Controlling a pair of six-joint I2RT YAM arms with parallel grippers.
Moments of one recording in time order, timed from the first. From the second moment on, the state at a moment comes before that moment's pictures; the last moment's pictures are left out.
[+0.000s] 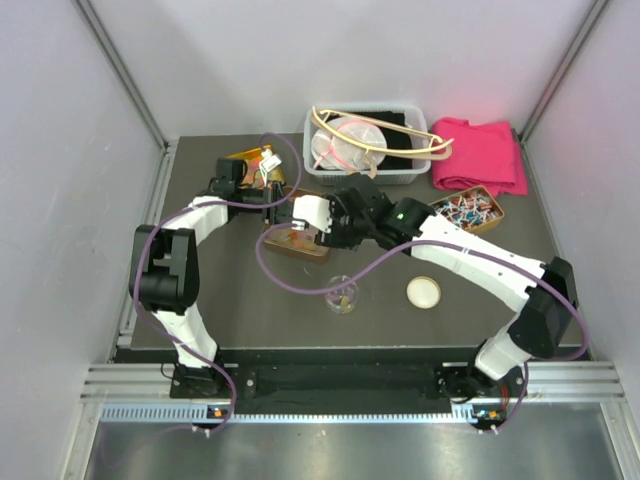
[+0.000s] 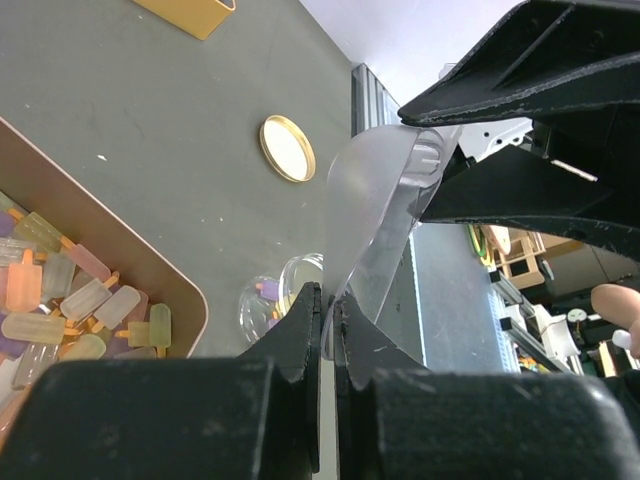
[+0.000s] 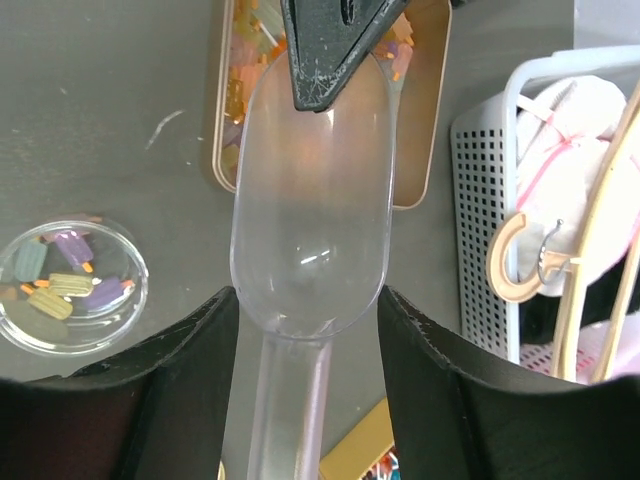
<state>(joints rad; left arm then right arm) -0.13 1.81 1.19 -0.14 1.47 -0.09 0.91 1.56 1.45 -0.61 0.04 -0.68</state>
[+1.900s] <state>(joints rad) -0.12 1.76 1.20 -0.14 1.47 -0.10 0.84 1.42 1.26 -0.44 -0.10 -0.71</state>
